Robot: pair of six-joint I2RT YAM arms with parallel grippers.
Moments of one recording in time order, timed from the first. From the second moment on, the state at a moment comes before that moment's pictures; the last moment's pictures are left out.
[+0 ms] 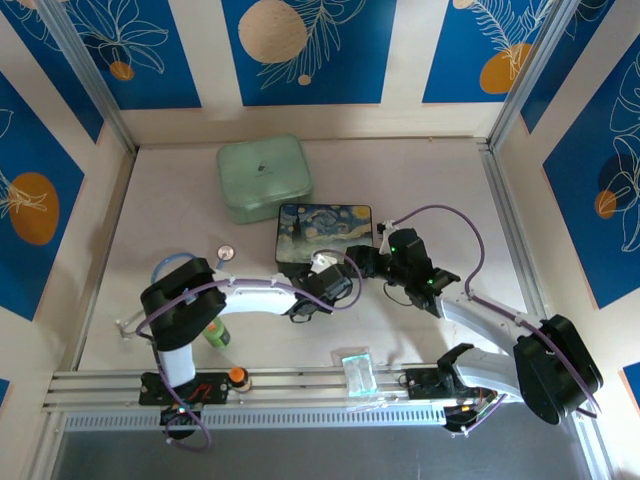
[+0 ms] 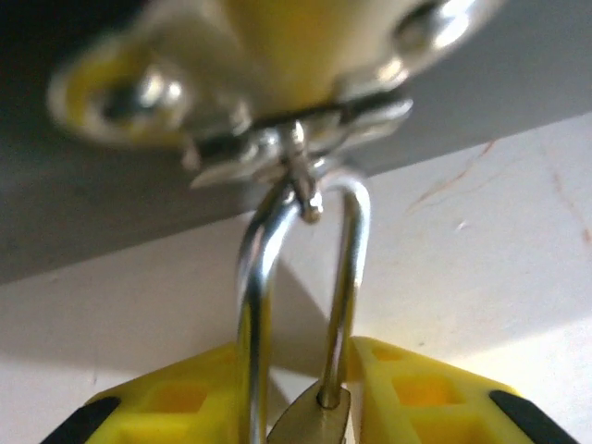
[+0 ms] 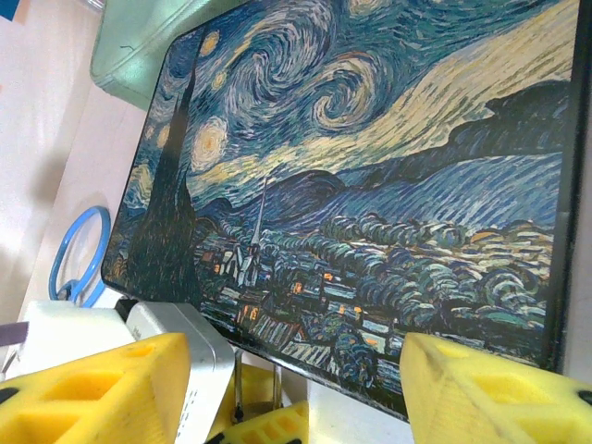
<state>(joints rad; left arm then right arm) -1.08 1.81 1.00 -0.35 -0.36 -0.70 0.54 1.15 0.50 0.06 -0.18 0.70</state>
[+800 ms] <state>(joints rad) -1.11 1.85 1.07 -0.44 -0.42 -0.71 0.52 1.14 0.49 0.06 -0.18 0.71</state>
